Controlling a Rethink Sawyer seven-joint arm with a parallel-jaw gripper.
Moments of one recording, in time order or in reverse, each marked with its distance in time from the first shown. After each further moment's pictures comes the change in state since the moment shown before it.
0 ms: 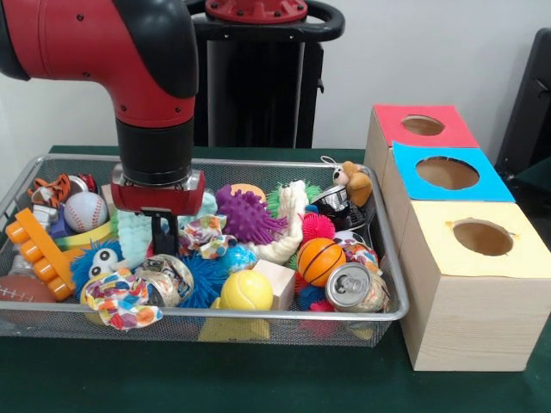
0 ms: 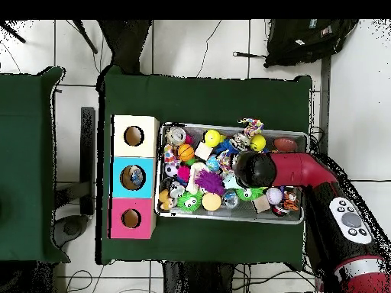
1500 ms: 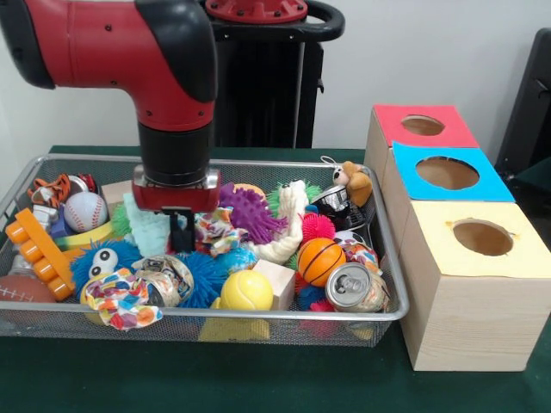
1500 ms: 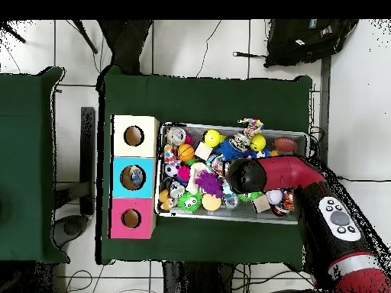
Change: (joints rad) arm 0.014 0.006 0.016 0.045 -0.070 0.000 0.000
